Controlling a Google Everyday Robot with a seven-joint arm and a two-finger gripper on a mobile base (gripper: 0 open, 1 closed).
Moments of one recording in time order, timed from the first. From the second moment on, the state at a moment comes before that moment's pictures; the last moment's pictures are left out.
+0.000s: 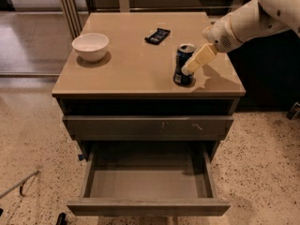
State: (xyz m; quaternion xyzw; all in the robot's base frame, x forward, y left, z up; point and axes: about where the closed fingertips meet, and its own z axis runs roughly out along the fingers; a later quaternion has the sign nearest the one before) arm 0.681 -0.144 0.891 -0.51 0.77 0.16 0.36
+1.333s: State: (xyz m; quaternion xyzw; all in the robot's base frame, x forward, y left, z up) arm 0.673 -0.110 0.873 -0.53 0.75 0.19 0.34
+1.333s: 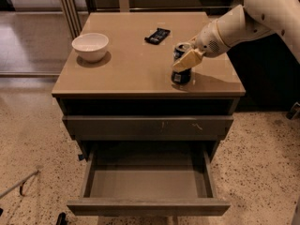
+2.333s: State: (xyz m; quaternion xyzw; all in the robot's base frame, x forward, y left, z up) arm 0.627 -0.099 0.899 -0.55 0.73 0.22 0.35
